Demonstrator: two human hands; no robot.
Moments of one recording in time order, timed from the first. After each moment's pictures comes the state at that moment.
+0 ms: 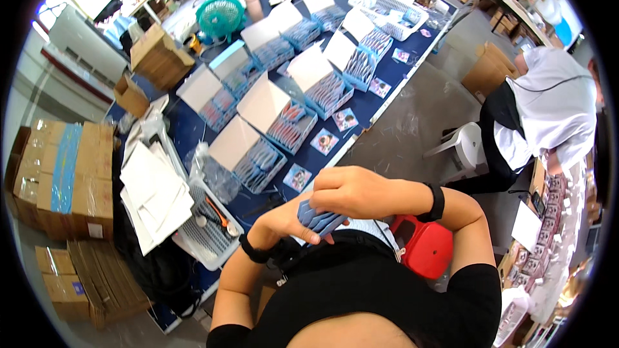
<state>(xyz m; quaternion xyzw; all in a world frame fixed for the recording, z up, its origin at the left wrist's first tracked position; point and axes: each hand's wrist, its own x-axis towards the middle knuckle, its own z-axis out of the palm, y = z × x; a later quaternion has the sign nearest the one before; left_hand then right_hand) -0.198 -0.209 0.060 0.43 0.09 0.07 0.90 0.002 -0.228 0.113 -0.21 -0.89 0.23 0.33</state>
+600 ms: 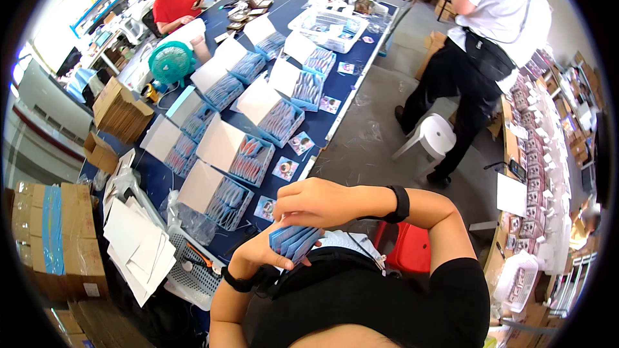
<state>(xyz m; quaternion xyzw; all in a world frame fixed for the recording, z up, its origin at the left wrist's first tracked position) -0.187 -0.211 0.058 0.43 0.08 0.04 0.90 0.019 -0.231 0.111 -0.26 -0.85 0.30 0.36</state>
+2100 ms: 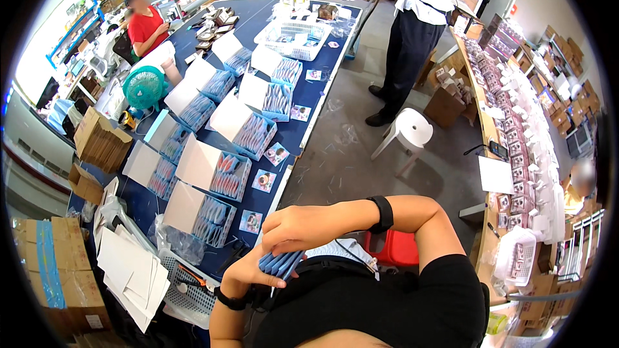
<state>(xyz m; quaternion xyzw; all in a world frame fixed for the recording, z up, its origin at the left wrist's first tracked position) -0.198 -0.223 0.054 0.50 0.11 -0.02 0.86 0.012 -0.259 0.104 -0.22 -0.84 0.36 0.34</state>
